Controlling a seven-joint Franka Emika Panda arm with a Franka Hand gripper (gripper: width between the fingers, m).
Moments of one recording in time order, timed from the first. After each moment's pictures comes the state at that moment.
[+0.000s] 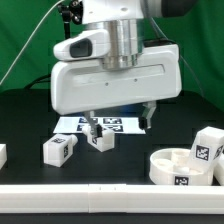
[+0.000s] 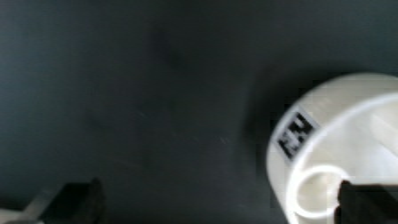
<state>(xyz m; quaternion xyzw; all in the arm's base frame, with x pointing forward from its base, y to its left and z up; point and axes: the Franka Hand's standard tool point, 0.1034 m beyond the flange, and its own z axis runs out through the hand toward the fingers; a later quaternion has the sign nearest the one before) 0.578 -0.009 0.072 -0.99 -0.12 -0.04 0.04</state>
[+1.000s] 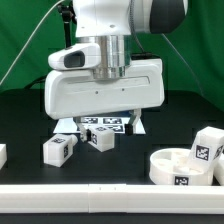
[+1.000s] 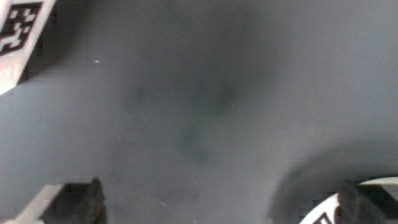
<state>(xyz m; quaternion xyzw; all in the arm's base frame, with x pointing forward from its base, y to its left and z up) 0.538 -0.024 0.049 -0.99 -0.15 -0.04 0.02</state>
